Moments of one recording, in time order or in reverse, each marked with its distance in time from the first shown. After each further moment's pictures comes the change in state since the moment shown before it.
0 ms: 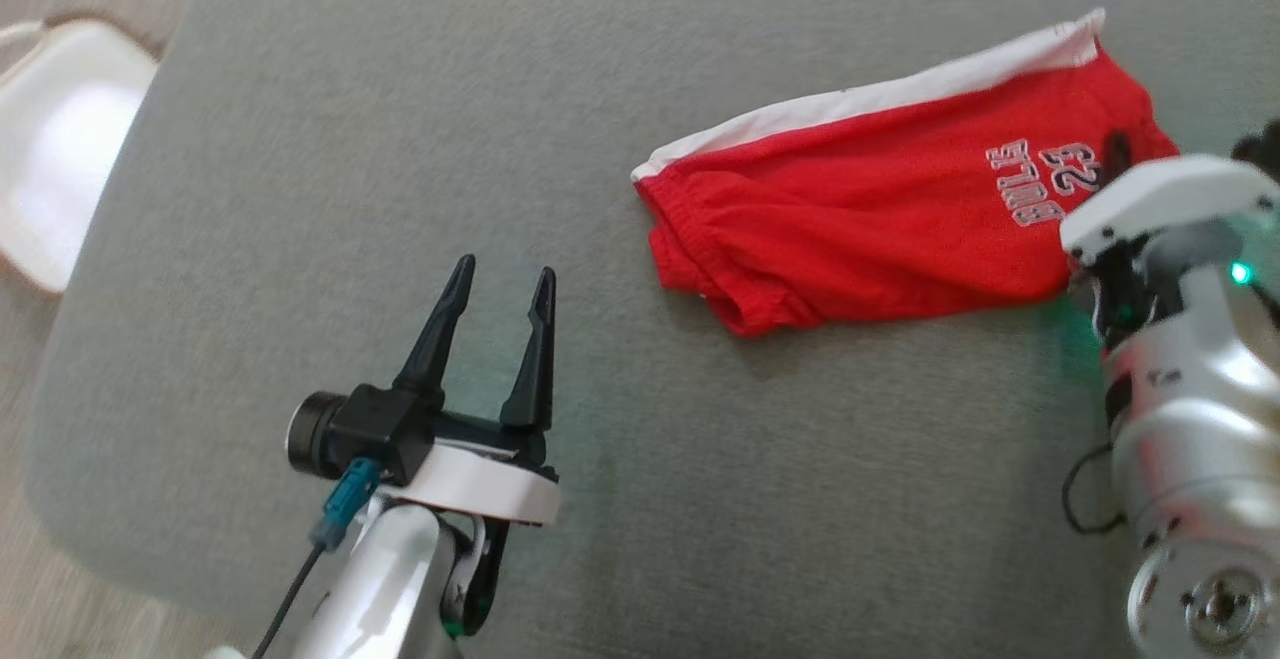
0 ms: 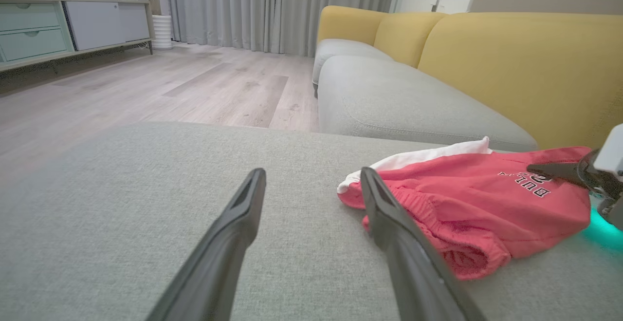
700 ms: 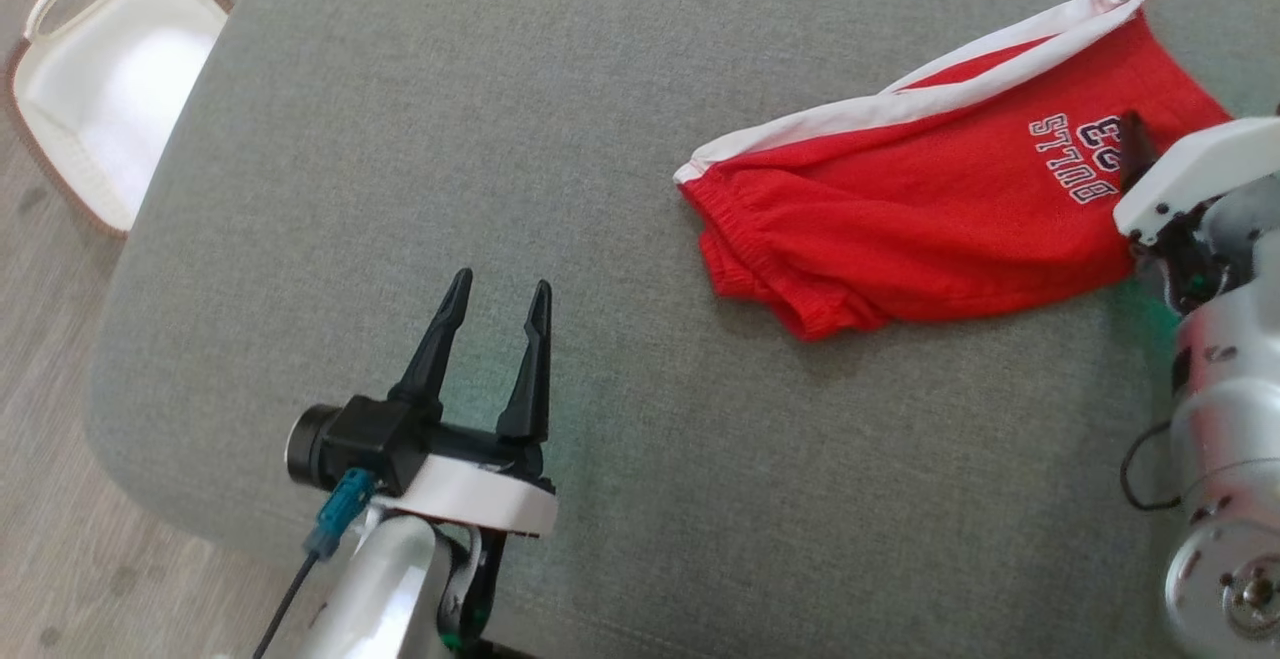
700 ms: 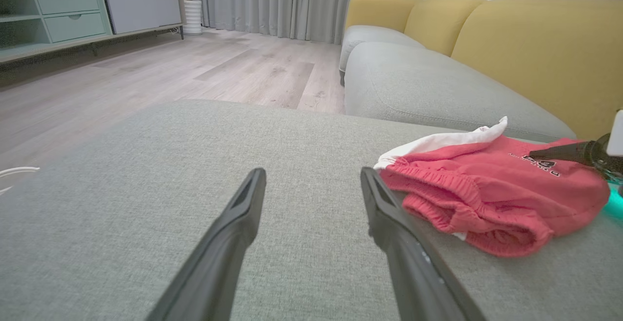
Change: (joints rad) left arm 0.023 0.003 0.007 -0.001 -0.010 -0.016 0.000; right arm -0.005 -0.045 -0.007 -0.096 -0.142 0.000 0.244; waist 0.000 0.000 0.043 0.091
